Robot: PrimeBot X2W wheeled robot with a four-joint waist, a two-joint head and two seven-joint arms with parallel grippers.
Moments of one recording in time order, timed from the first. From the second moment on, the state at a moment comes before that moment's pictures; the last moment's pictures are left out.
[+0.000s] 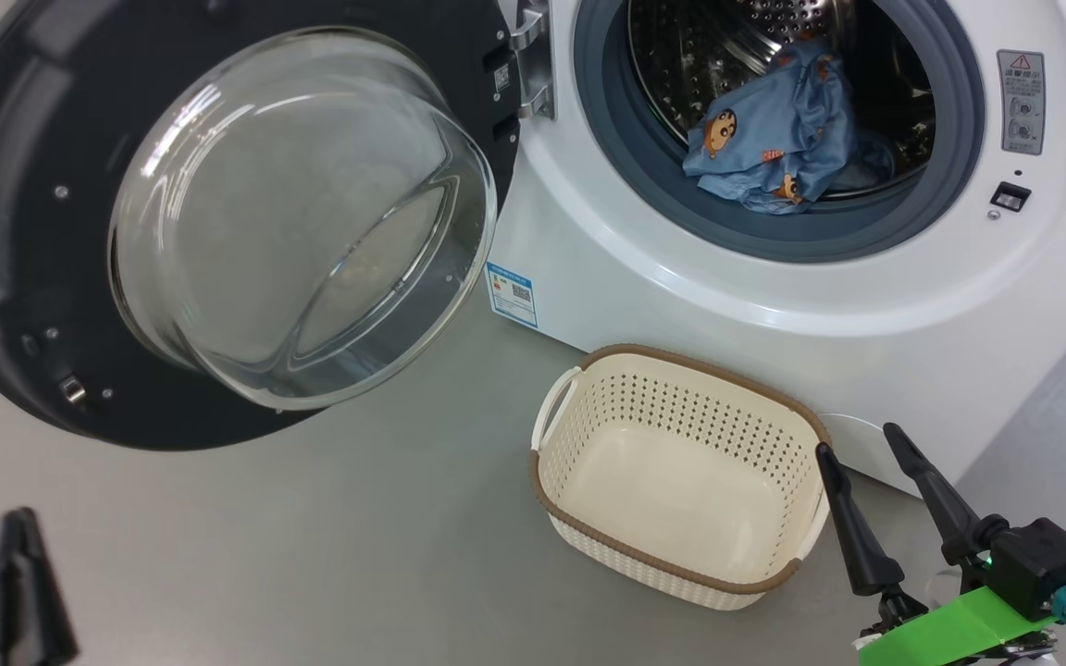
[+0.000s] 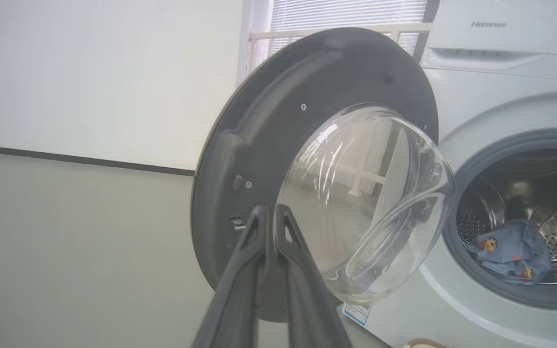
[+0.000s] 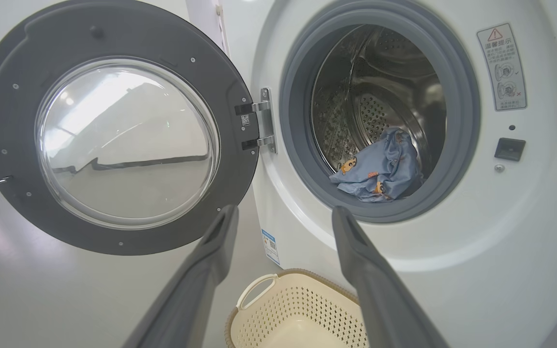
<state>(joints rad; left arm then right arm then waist) 0.04 0.04 0.24 0.06 -0.35 -0.11 -0.26 0.01 -0.21 0.17 0.08 0.31 0.12 -0.25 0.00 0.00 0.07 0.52</state>
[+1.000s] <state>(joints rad) -0.81 0.60 0.29 0.72 -1.31 -0.13 0.30 -0.01 -0.25 0.17 0.06 0.29 0.12 -0.25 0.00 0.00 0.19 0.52</state>
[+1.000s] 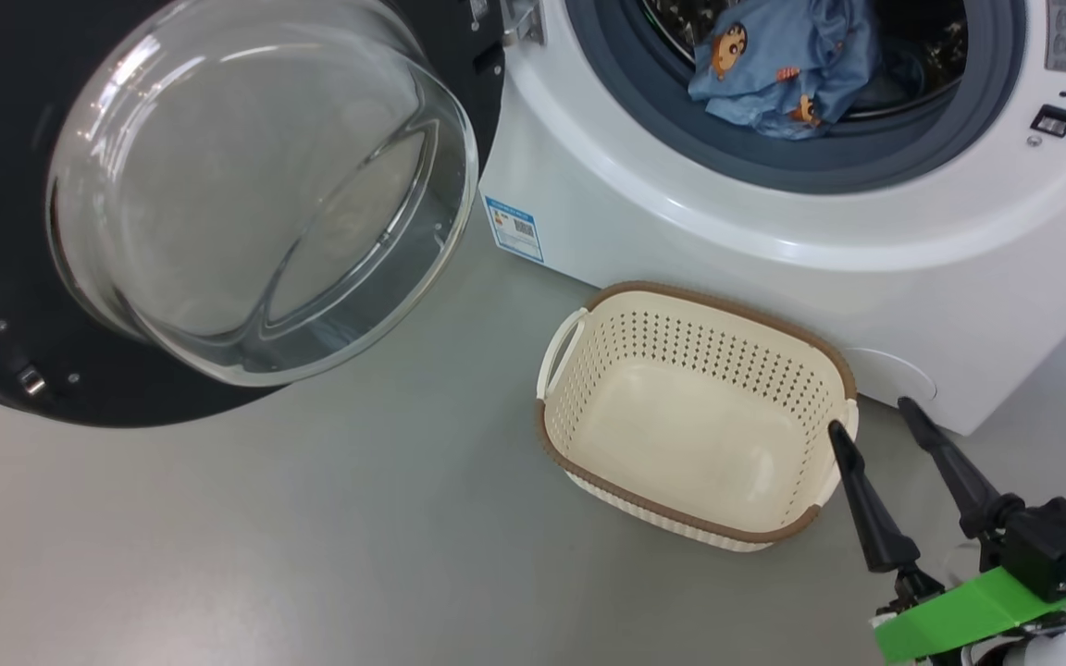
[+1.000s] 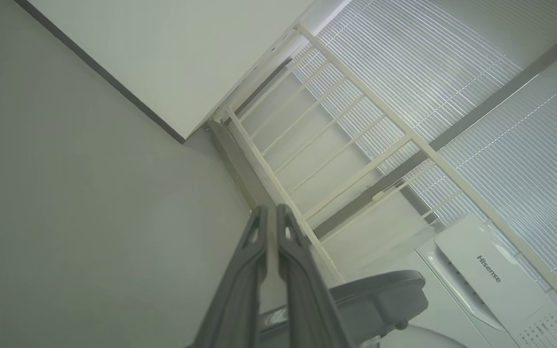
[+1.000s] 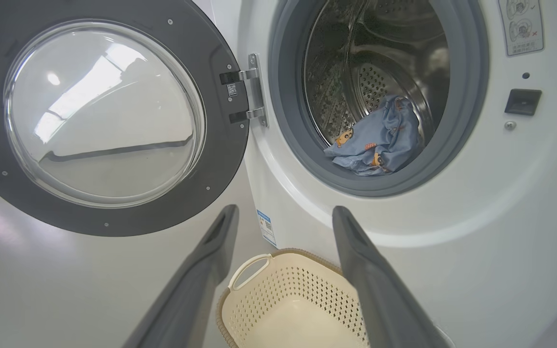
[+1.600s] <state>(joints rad) -0.99 0.65 0.23 0.99 -1.41 -0.13 0.68 -0.08 -0.30 0.19 0.06 0.28 0.12 -0.25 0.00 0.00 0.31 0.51</state>
